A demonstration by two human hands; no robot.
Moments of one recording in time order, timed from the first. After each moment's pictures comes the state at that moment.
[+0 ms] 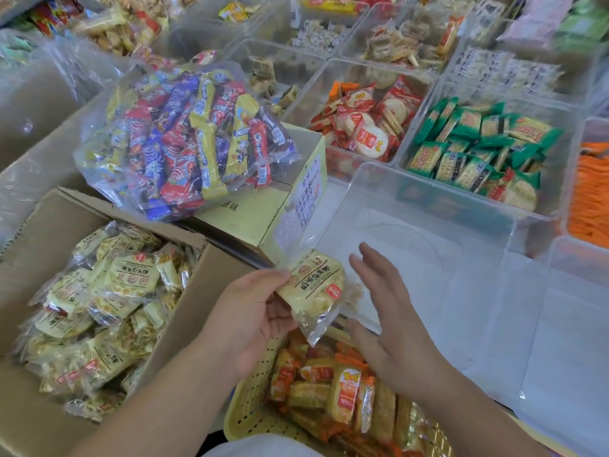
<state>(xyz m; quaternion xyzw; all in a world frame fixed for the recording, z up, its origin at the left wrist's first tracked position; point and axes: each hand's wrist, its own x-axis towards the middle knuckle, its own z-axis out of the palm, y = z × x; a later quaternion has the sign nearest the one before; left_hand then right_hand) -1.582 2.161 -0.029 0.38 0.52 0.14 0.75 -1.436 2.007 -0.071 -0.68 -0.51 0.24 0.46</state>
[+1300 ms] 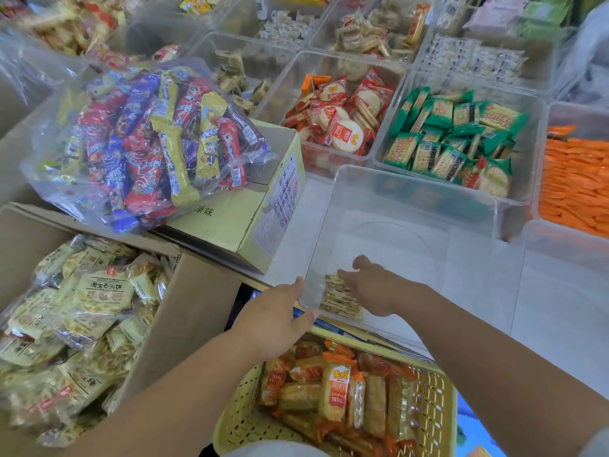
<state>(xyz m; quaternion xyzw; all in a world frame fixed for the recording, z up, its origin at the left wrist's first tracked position) -1.565 2.176 -0.110 0.88 0.32 -0.20 0.30 -1.354 2.068 -0.168 -0.74 -0.55 0.38 -0.11</state>
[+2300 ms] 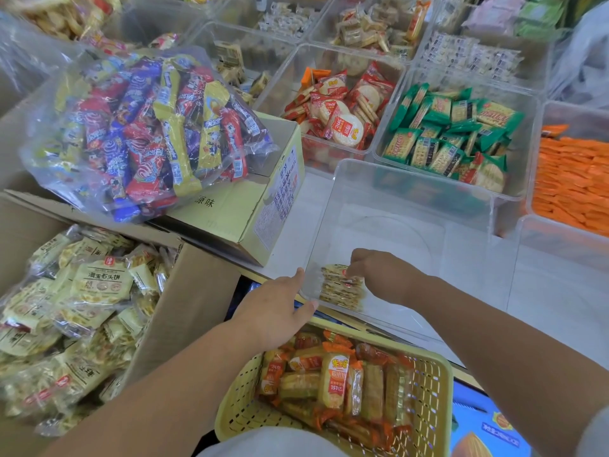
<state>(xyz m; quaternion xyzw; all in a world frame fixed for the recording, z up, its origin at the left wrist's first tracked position) -1.566 2.178 -0.111 0.89 0.28 -0.23 0.27 -1.340 2.053 -0.160 -0.73 -0.62 0.28 0.00</state>
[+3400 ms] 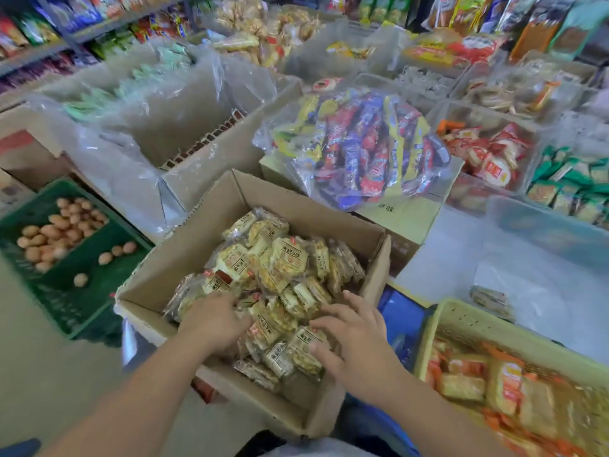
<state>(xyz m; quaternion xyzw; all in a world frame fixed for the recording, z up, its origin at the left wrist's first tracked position) -1.916 2.351 -0.085 0.79 0.54 -0.21 0.19 -1.711 2.160 -0.073 -0.75 -0.60 0.24 0.16</state>
